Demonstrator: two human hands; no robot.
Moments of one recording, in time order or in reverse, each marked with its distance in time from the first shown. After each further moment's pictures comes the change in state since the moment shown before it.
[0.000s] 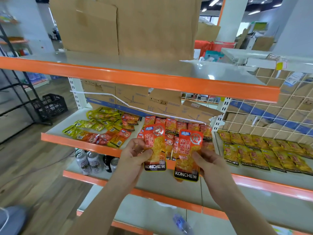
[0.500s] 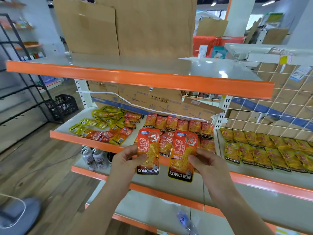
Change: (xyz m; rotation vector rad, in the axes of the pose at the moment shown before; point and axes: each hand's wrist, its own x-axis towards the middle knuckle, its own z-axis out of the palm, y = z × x) left_hand -0.026 -0.007 0.008 0.300 0.178 0.037; right_hand -0.006 -0.001 -0.021 -0.050 -0.015 -0.002
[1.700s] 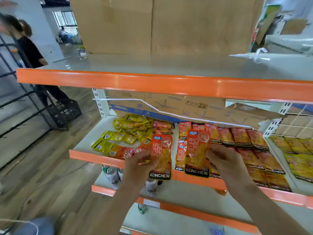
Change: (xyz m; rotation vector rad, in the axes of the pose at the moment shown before) left_hand 0.154 0.012 -0.144 0.170 -0.024 0.030; right_hand 0.102 0.026 0.181 -0.160 0.123 -0.009
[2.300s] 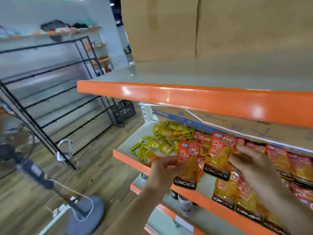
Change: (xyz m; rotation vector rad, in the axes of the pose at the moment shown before) left_hand 0.053 -0.005 0.009 0.189 0.144 0.006; right_hand 0.103 0.004 0.042 0.018 -0.276 -0.003
